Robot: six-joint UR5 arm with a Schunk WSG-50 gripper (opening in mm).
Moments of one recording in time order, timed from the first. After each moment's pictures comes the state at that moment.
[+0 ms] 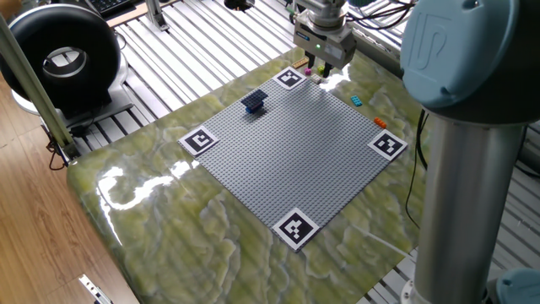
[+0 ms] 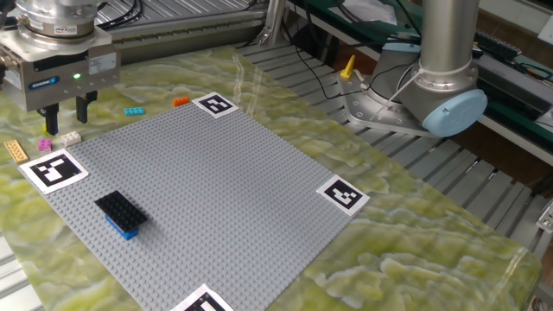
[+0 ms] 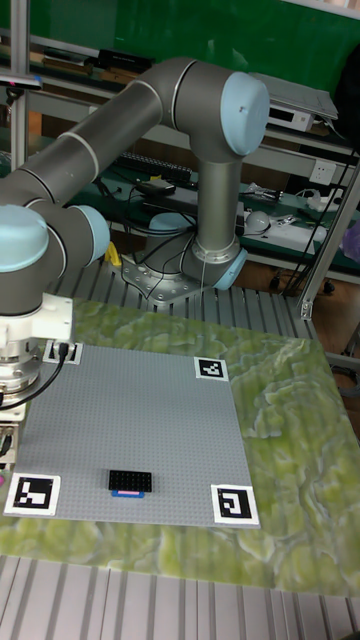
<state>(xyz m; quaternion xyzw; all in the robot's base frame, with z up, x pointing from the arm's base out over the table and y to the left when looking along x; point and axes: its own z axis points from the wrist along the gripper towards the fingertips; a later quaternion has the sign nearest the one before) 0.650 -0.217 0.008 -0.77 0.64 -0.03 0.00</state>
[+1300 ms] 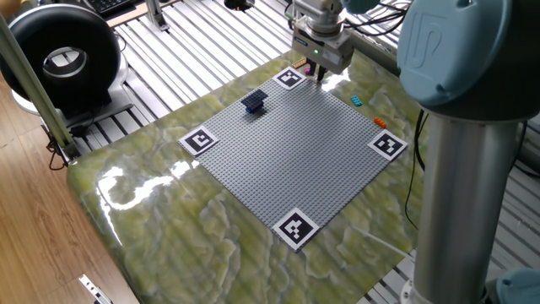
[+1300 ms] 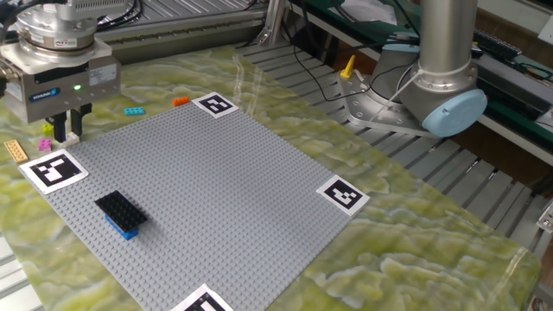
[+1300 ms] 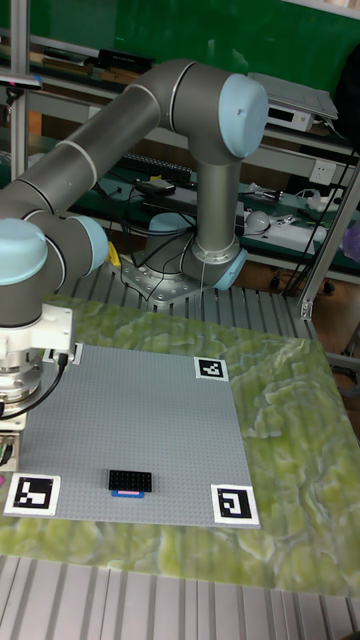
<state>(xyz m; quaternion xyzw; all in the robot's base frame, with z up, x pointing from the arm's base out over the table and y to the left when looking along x) 0.651 -0.212 -0.007 -0.76 0.64 -0.03 0.01</state>
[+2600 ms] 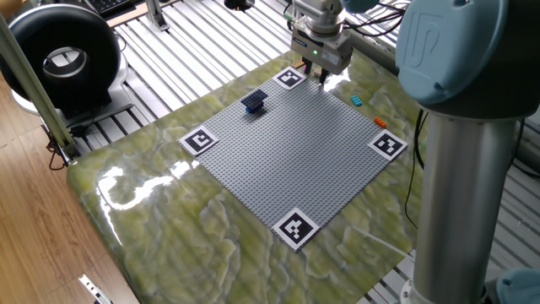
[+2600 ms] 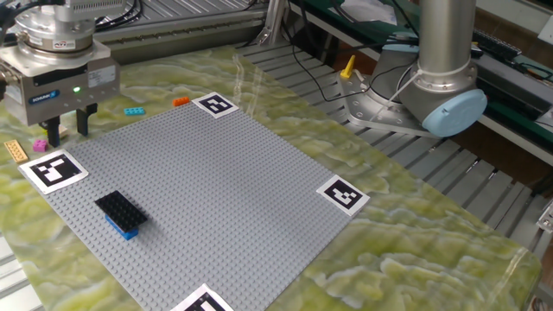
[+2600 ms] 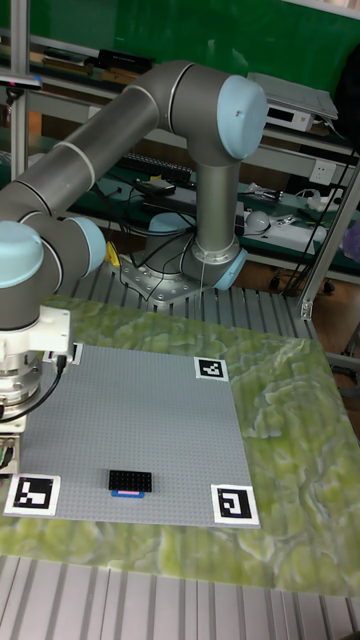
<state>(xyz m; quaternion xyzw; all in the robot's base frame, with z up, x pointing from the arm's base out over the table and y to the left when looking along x) 0.649 -0.214 -0.008 -0.77 0.64 -0.02 0.01</state>
